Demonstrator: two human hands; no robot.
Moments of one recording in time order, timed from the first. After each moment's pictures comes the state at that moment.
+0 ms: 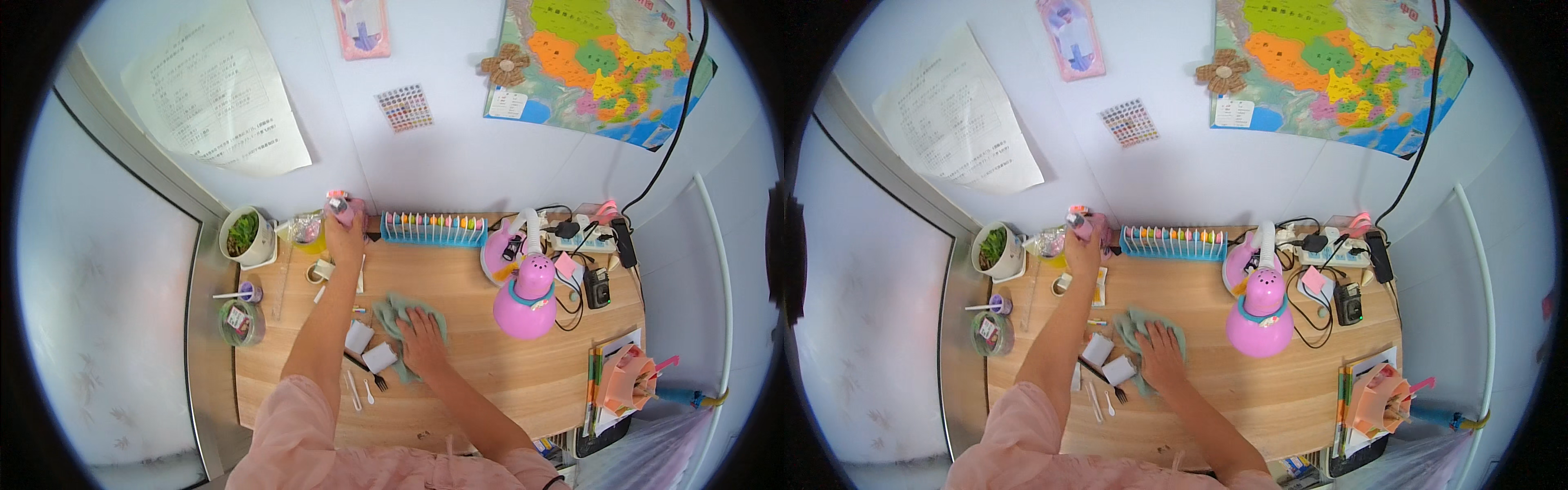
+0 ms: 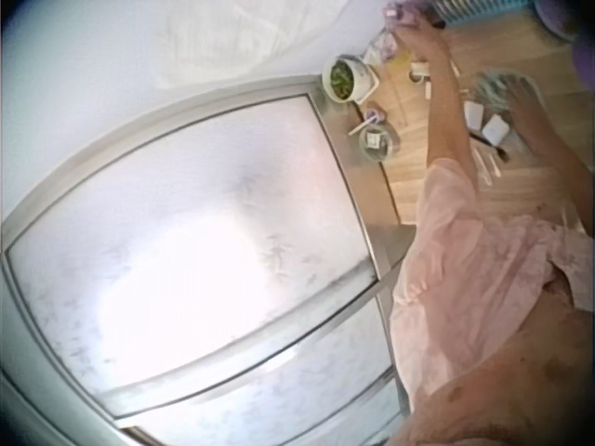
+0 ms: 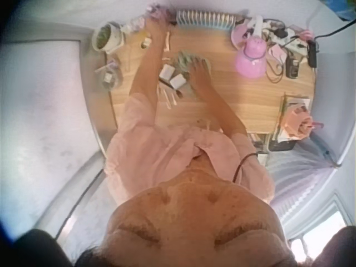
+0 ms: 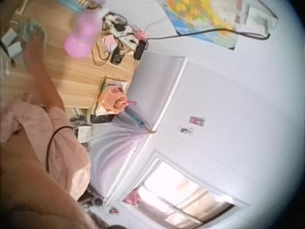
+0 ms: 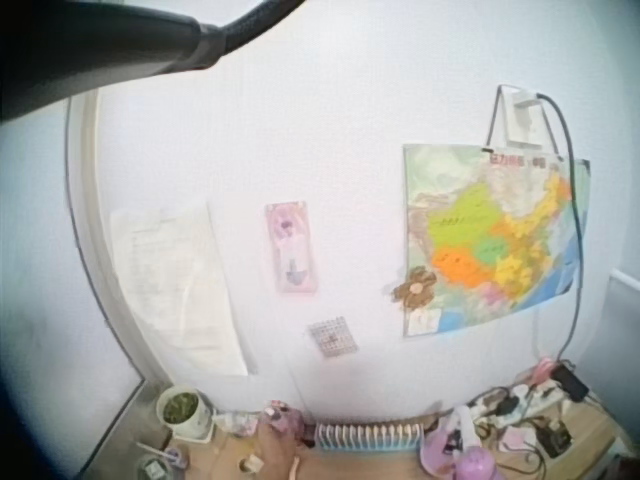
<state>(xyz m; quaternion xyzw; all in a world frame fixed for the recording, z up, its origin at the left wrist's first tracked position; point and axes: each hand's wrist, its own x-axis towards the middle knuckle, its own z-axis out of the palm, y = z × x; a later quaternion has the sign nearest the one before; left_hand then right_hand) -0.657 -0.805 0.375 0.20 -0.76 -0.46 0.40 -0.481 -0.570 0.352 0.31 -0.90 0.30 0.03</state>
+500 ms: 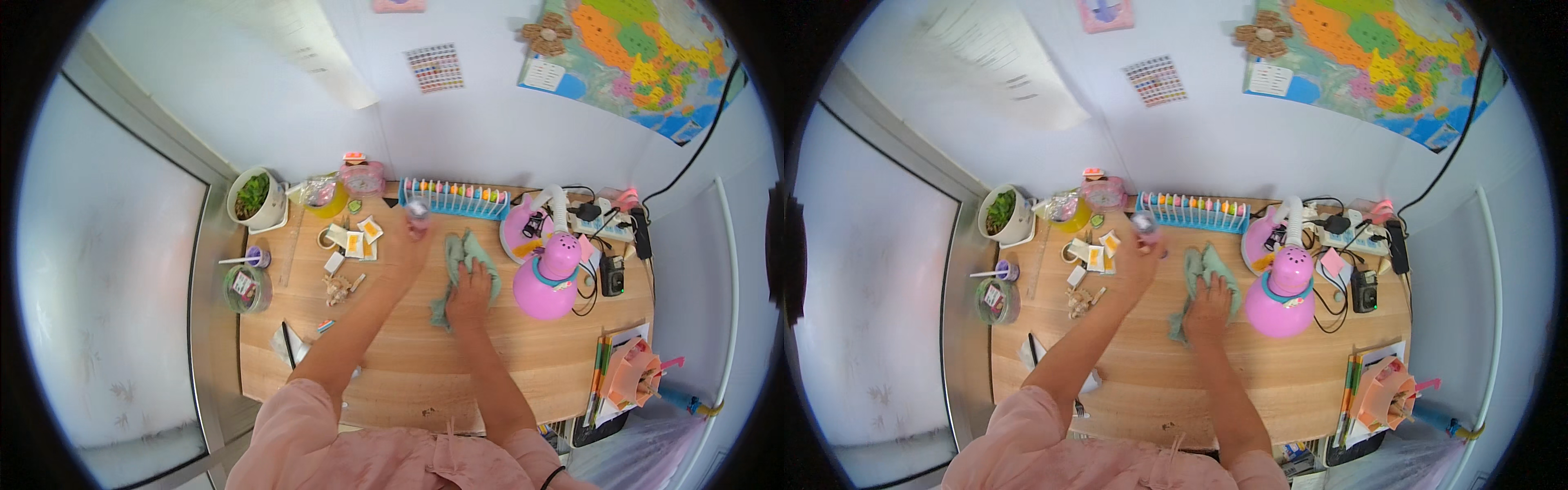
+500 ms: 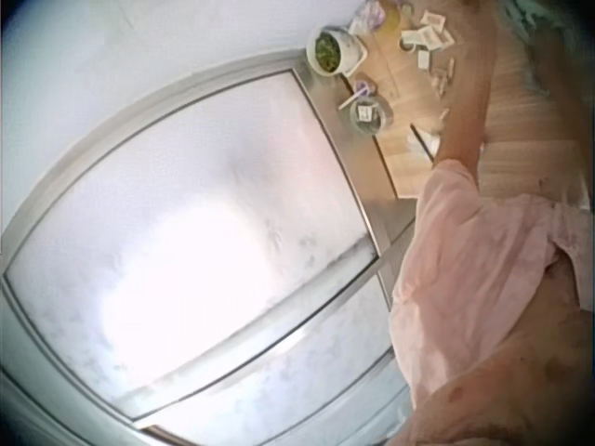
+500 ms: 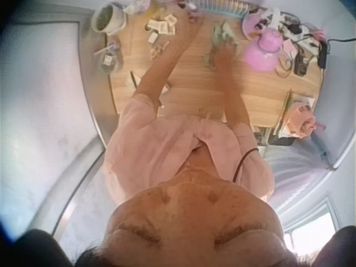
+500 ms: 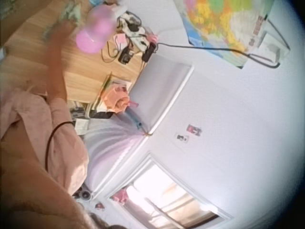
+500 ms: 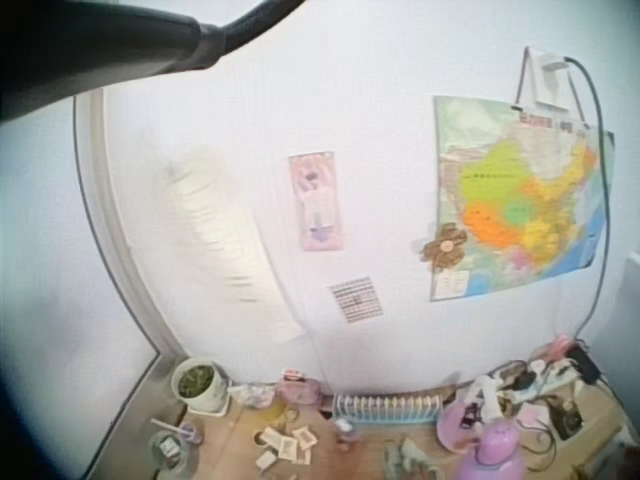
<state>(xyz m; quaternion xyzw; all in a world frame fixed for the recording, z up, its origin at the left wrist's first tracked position) -0.581 -0.690 0.423 0.15 -0.85 -0.47 0.21 -0.529 -0.534 0.347 0.13 -0.96 0.23 0.10</state>
